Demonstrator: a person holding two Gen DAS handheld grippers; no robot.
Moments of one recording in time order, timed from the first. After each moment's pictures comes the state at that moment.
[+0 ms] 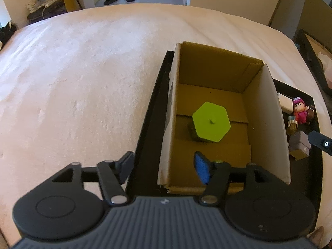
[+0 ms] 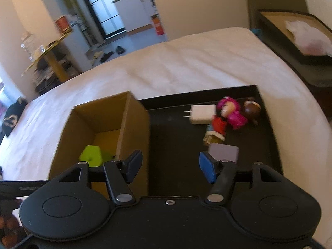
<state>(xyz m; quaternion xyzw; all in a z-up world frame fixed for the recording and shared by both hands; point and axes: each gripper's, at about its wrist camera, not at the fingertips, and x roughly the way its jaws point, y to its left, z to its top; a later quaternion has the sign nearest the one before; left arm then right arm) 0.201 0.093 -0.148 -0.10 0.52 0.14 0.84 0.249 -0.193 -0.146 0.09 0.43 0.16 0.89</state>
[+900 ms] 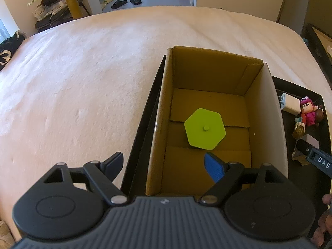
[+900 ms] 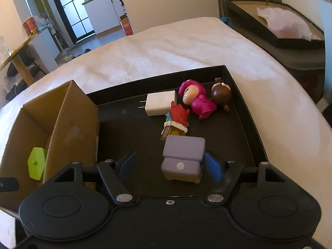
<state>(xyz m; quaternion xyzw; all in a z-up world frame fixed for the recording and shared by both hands) 0.219 0.068 -0.147 -0.06 0.52 0.17 0.83 0.269 -0.207 -0.206 0.07 0.43 0.09 0.90</state>
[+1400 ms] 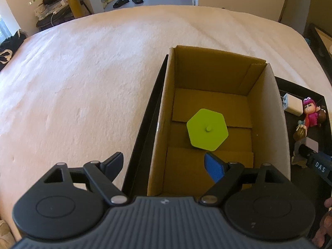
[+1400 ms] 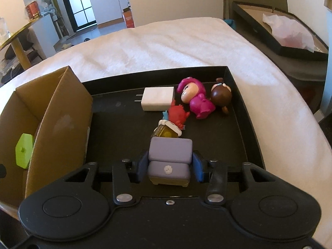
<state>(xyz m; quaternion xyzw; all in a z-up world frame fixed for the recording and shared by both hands) 0.219 0.065 -0.146 -0.06 0.52 0.17 0.83 0.272 -0.202 -0.209 0.03 0.43 0.09 0.90</state>
